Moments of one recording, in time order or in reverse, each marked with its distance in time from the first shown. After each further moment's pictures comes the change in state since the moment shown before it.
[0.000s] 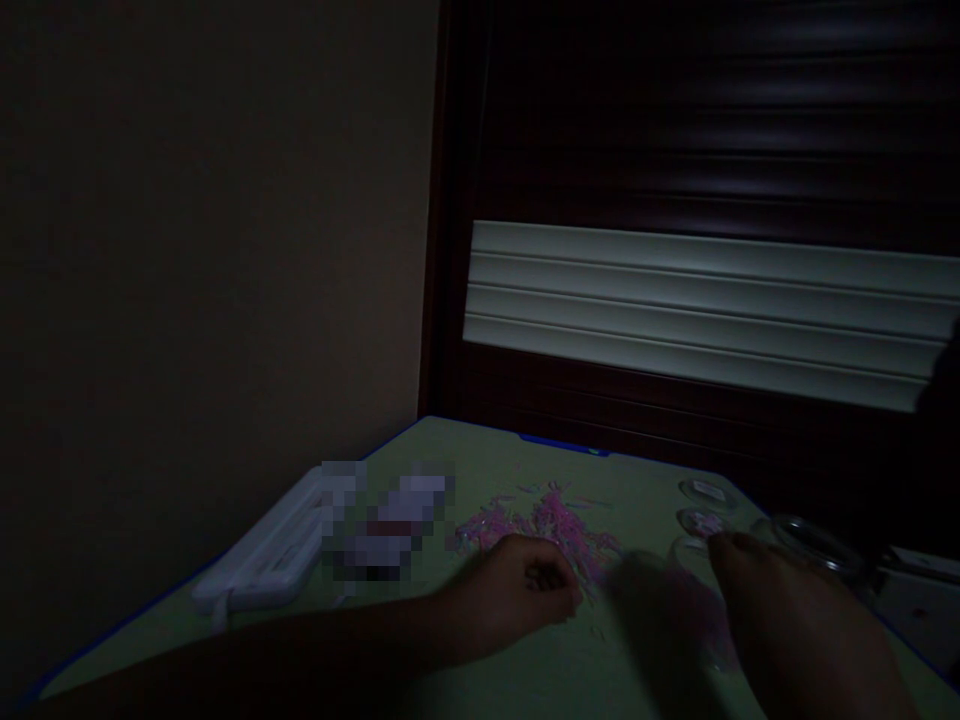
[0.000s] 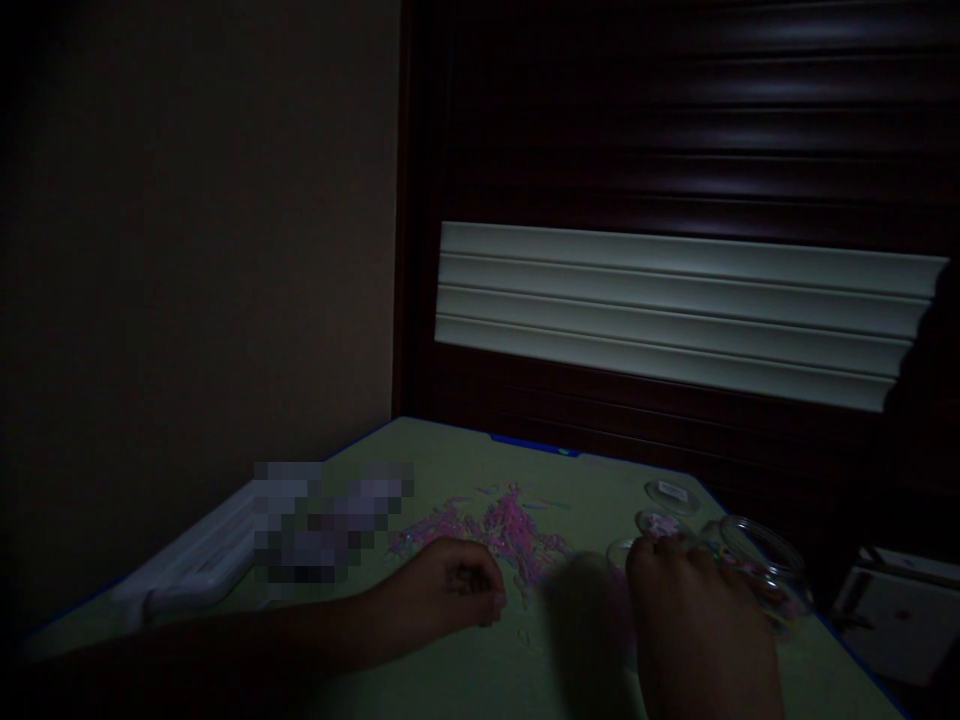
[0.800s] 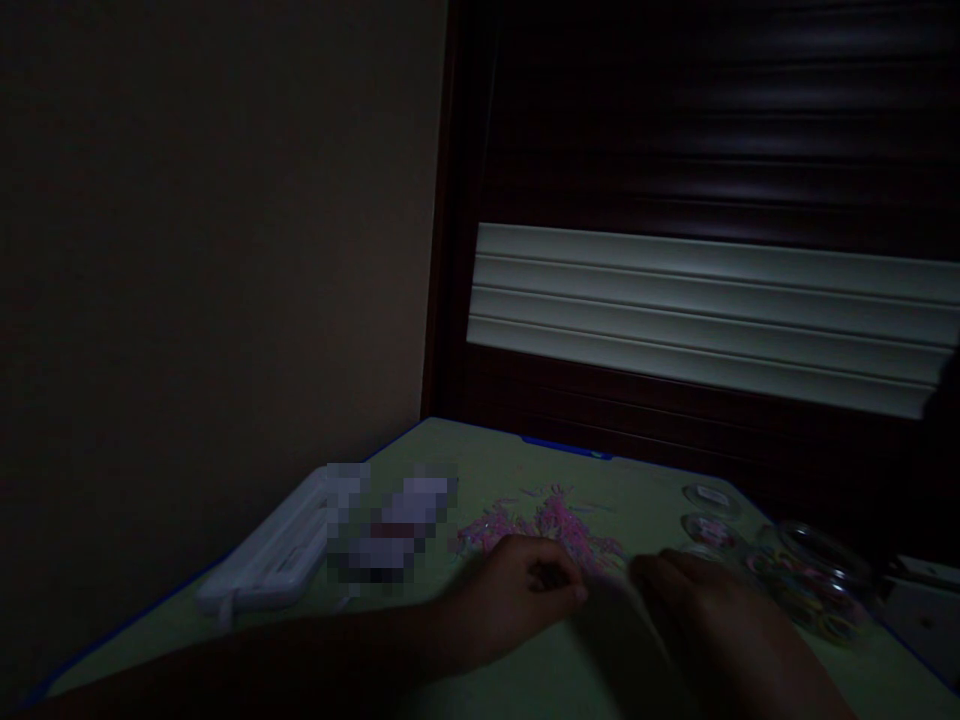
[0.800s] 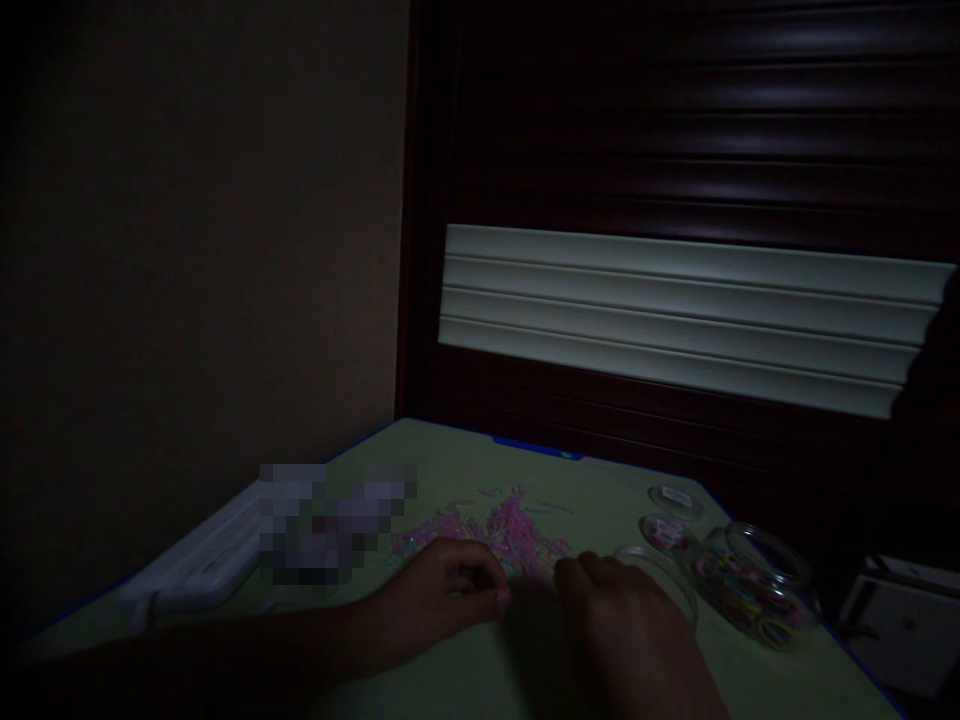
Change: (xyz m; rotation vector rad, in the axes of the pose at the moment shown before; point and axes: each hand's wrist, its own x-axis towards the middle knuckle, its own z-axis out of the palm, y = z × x) left_hand -0.002 0.008 0.002 0.044 0.073 0.036; right_hand 0.013 -0.036 -0.010 0.406 -0.108 -0.191
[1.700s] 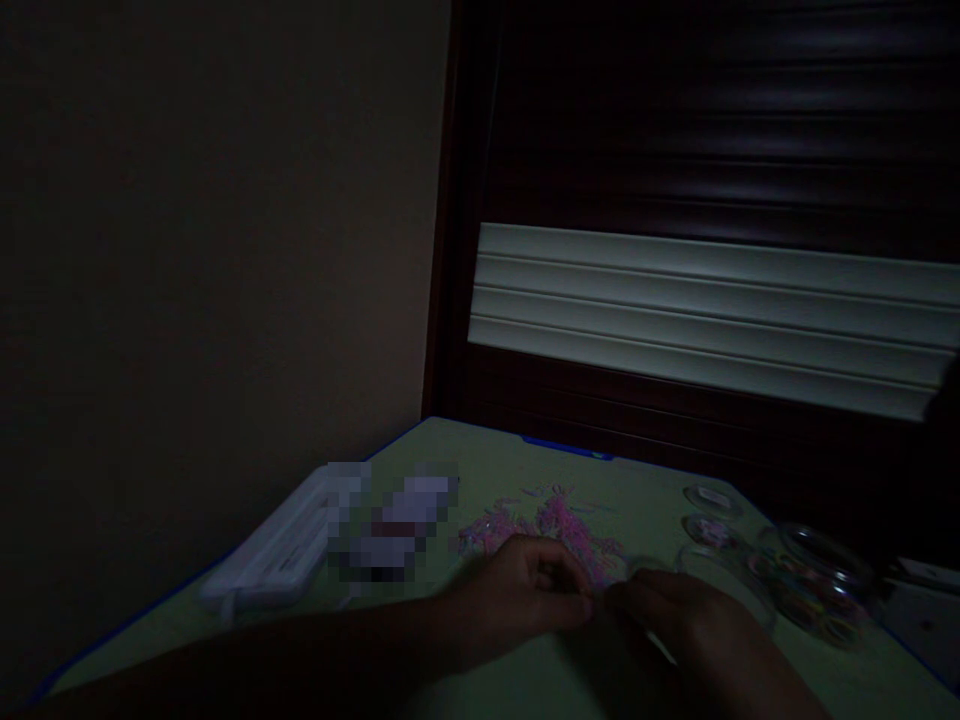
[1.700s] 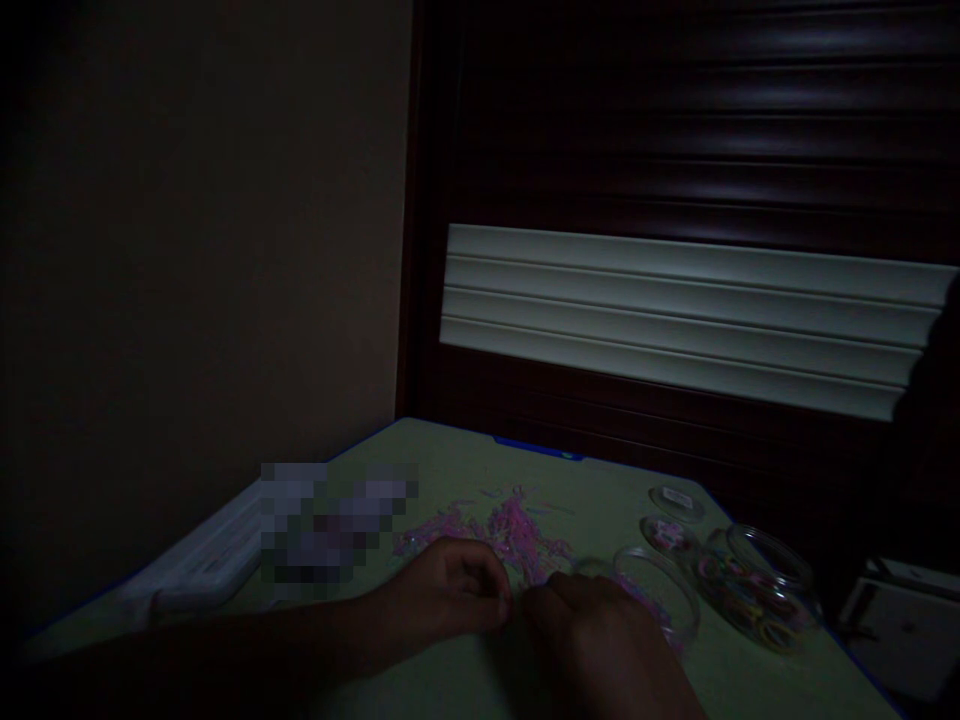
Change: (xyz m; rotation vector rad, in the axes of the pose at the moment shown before) left_hand 0.000 0.003 0.001 -0.359 -0.070 -0.101; right_hand 0.001 -0.010 0.003 0.229 -0.056 -0.130
